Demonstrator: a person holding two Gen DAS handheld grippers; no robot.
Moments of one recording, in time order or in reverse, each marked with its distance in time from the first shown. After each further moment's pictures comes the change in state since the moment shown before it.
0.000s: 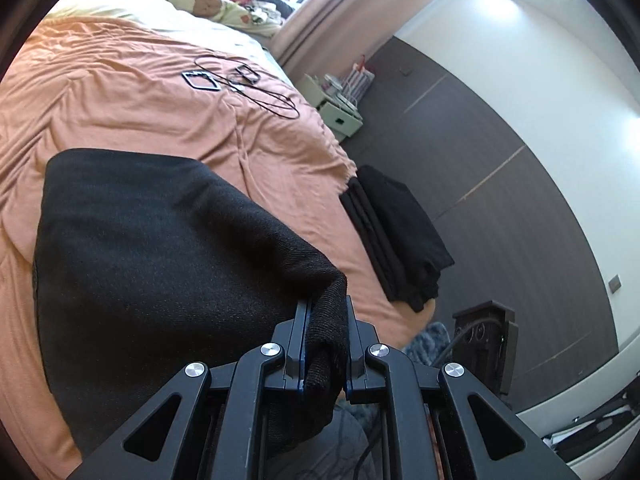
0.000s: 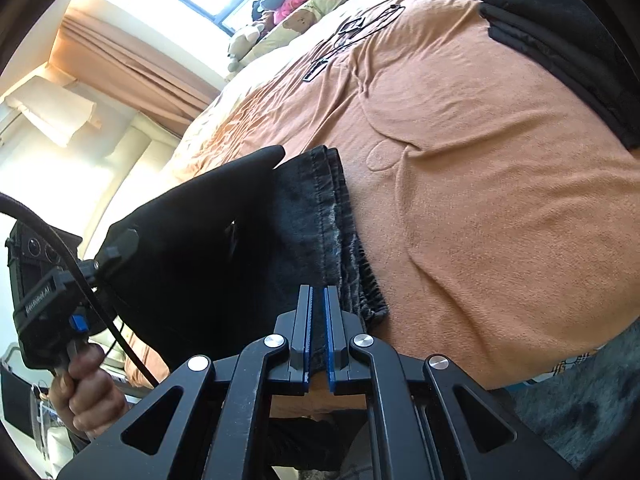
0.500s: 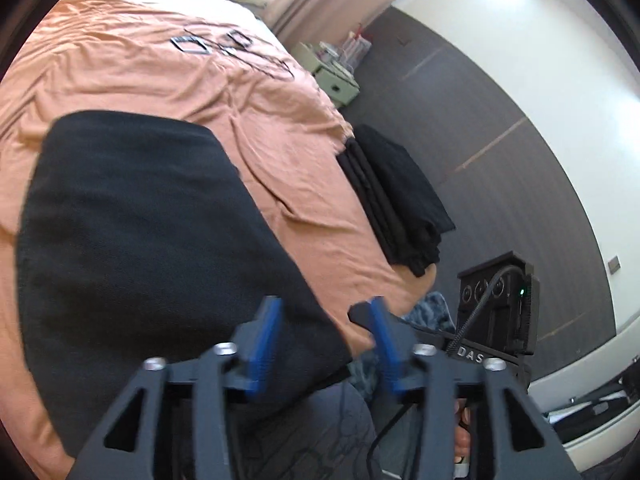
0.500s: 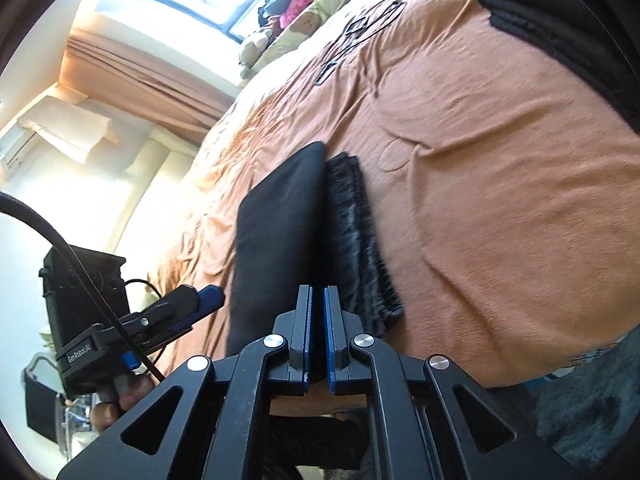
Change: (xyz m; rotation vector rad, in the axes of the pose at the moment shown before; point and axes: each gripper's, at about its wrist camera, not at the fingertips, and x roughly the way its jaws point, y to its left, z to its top) left arm 0.019 0.006 -0.019 -0.001 0.088 -0.001; right arm 0.003 -0.010 0.001 0.047 0.015 0.123
